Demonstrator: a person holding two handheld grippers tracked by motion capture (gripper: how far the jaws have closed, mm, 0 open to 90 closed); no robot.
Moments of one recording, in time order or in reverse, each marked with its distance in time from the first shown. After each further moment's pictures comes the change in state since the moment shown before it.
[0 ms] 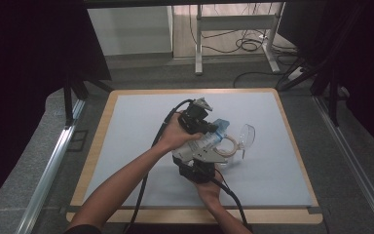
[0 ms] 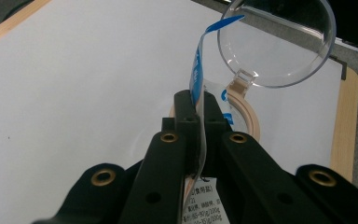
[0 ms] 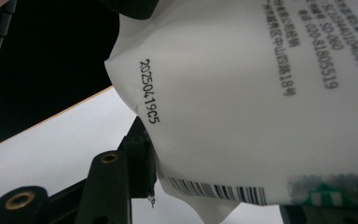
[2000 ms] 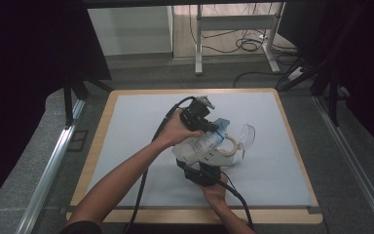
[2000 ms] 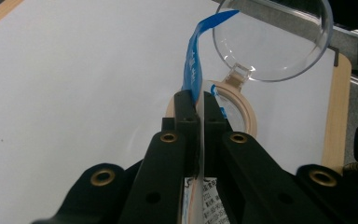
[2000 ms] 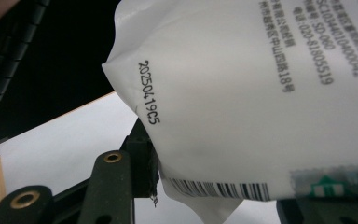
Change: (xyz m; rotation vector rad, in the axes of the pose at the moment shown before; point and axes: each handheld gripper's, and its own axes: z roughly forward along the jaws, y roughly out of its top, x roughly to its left) left arm 0.006 0.010 0.001 0.061 -0.047 0.033; right arm -0.010 -0.007 -0.015 -0.036 0.074 -0.019
